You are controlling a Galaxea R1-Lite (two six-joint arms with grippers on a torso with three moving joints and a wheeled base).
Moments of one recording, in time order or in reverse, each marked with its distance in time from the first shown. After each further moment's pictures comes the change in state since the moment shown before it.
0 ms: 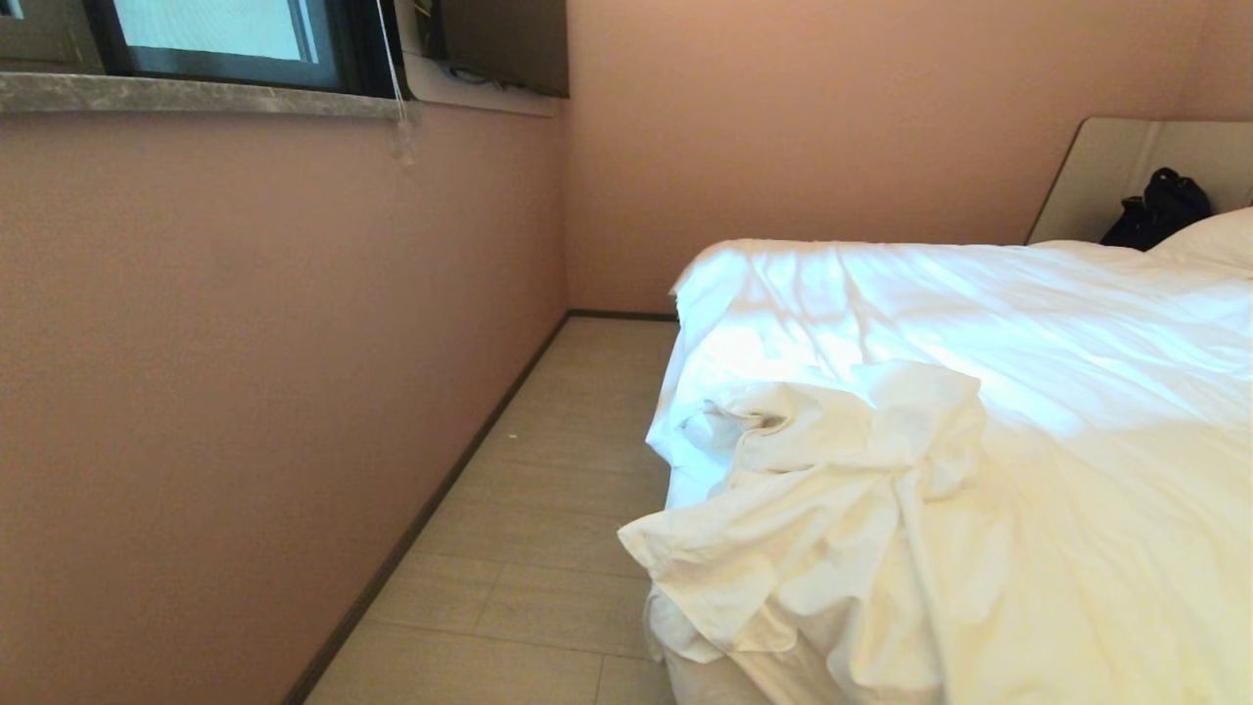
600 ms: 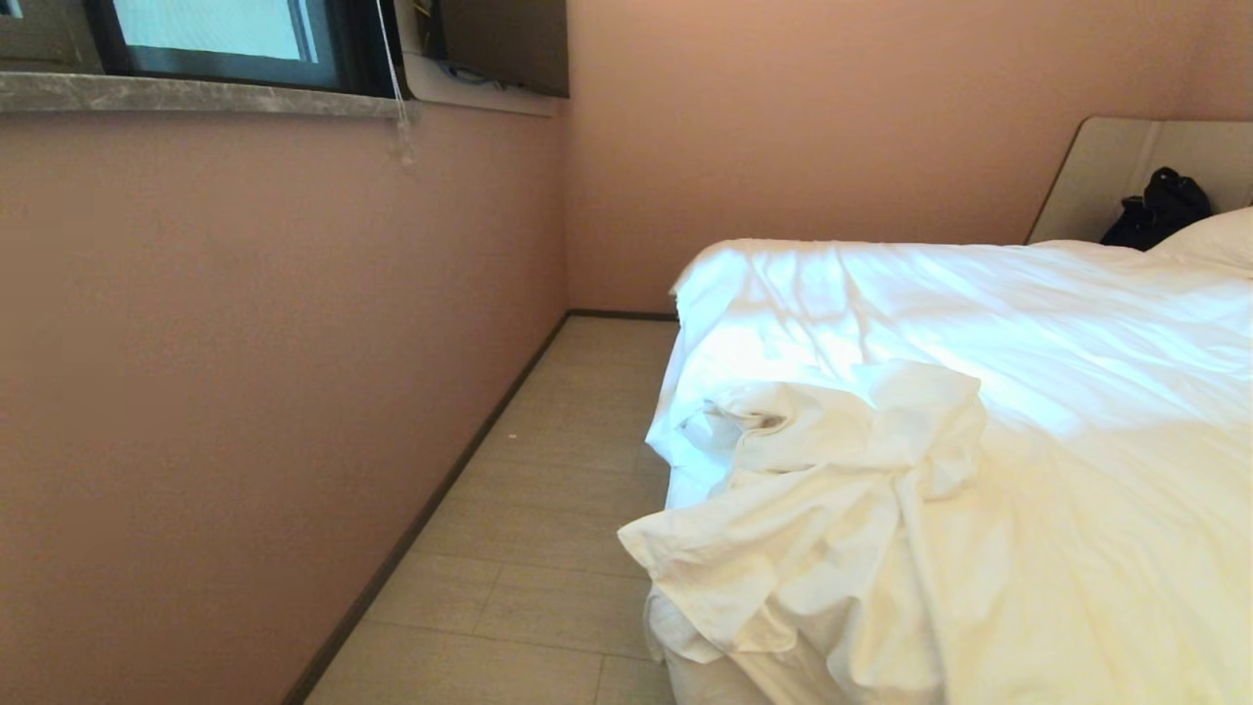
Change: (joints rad) left arm 0.000 0.402 -0.107 -0.088 -0.355 -0.253; right arm 0.000 0.000 0.000 0.000 0.000 0.001
